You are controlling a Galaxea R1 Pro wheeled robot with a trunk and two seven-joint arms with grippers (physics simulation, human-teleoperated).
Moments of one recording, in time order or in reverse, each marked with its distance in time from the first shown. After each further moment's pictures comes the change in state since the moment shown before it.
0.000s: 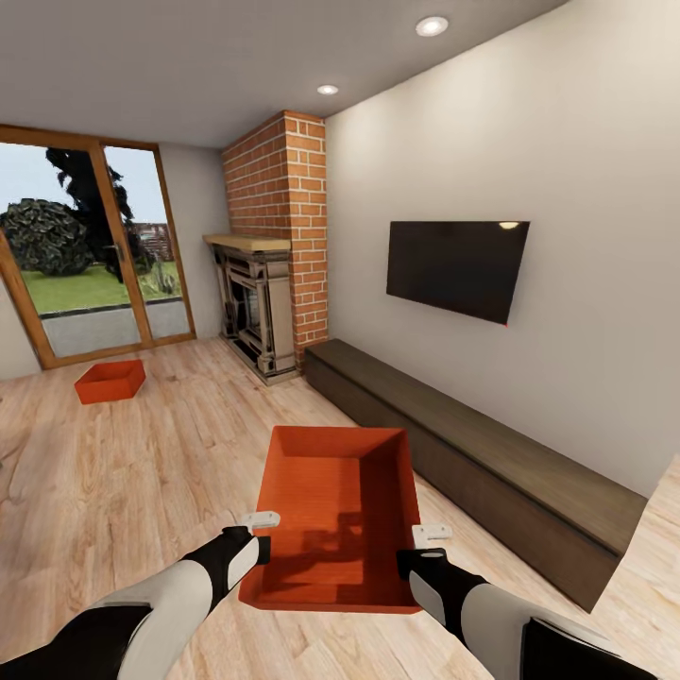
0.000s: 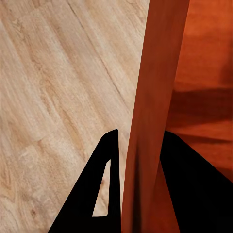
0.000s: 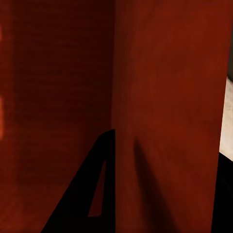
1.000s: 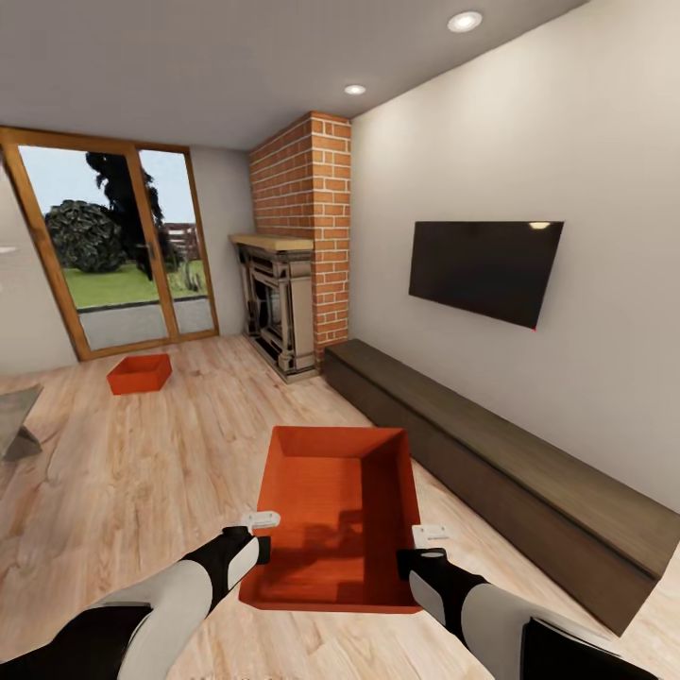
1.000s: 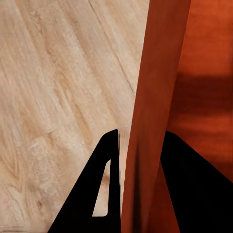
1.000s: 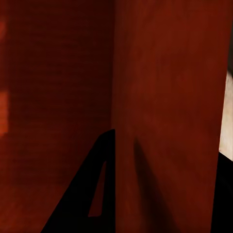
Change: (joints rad) left arm 0.000 0.001 -0.005 0.001 0.008 0.000 0.000; right arm 0.000 0.000 -0.001 0.000 0.001 0.001 0.000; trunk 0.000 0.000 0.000
